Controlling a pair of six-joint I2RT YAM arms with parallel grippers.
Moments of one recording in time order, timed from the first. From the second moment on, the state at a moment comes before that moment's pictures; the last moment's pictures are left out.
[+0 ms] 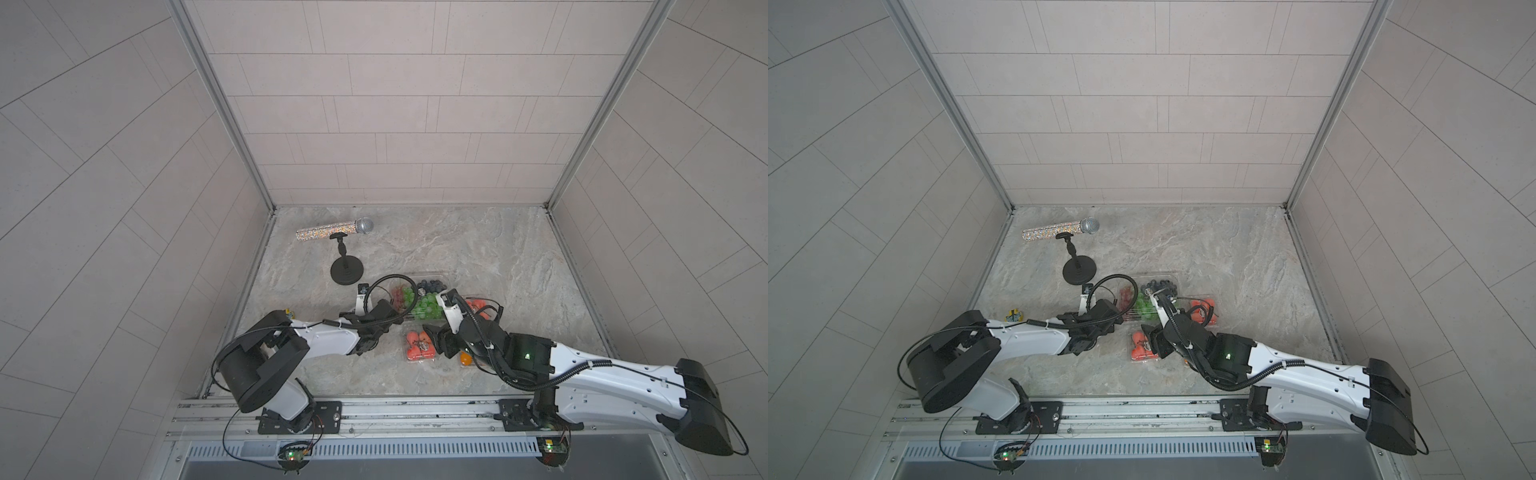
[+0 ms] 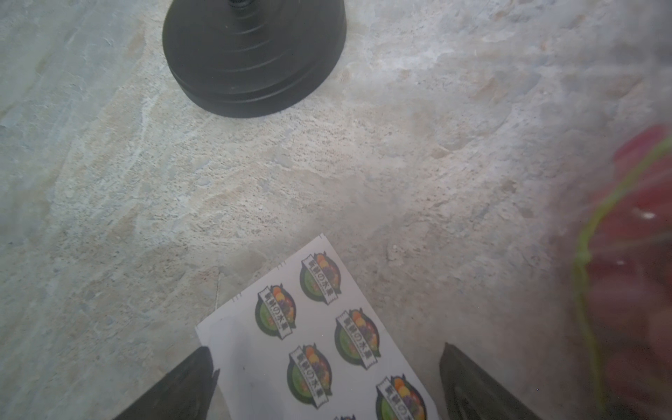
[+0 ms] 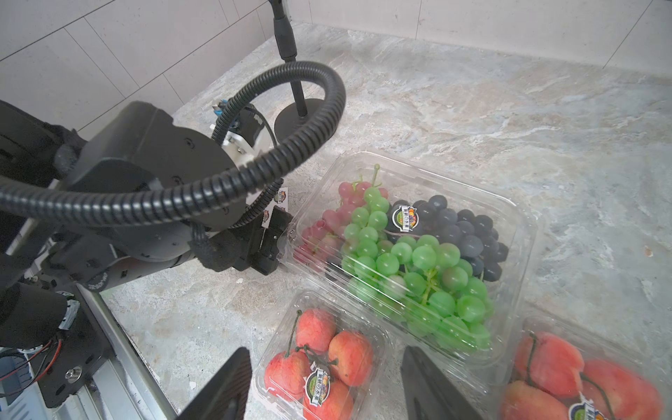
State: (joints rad) left arm -0.82 1.53 0.57 -0.18 -0.64 -0.77; right arm 1.12 0.97 0.63 -0.22 0.36 0.42
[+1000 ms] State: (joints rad) left arm -0.68 1.18 0.24 0.14 -0.37 -0.80; right arm 1.12 0.90 0.58 -0.22 0.35 0.42
